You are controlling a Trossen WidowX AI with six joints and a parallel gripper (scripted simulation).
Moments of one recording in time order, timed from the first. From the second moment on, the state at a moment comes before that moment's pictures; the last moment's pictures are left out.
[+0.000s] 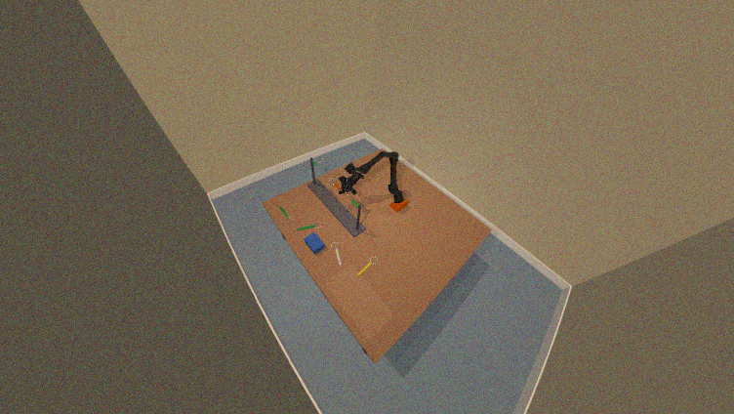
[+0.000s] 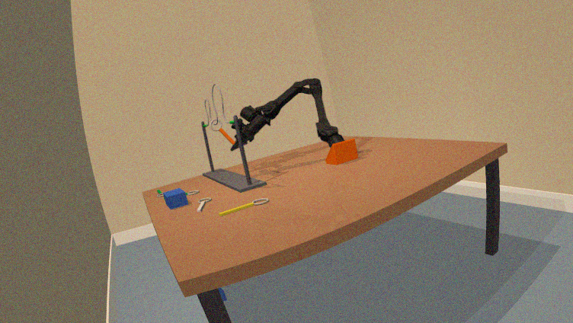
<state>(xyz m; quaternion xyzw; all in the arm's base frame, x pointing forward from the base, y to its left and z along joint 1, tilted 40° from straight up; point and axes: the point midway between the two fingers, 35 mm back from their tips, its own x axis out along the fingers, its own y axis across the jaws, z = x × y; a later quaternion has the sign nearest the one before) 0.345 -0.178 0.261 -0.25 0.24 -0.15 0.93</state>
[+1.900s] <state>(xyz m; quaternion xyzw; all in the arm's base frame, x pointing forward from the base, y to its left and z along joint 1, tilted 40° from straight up) 0.356 -0.005 0.273 0.33 0.25 -0.01 0.91</state>
